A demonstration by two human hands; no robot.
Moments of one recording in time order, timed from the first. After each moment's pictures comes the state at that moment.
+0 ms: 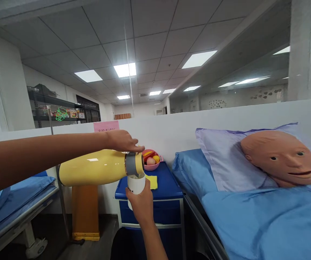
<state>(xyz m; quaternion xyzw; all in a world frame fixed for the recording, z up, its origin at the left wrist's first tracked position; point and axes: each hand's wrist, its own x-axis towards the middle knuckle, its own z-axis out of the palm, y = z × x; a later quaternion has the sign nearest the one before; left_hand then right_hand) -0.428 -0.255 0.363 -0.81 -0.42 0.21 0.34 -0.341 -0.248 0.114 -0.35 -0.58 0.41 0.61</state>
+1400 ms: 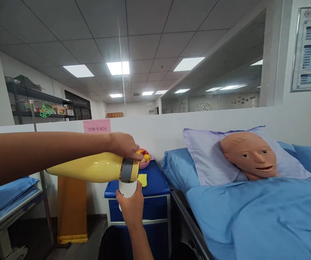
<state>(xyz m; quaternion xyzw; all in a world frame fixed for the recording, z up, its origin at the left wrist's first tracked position) -0.374 -0.258 0.356 -0.78 -0.29 0.37 0.40 -0.336 -0.255 0.097 -0.36 -0.56 0.42 0.62</state>
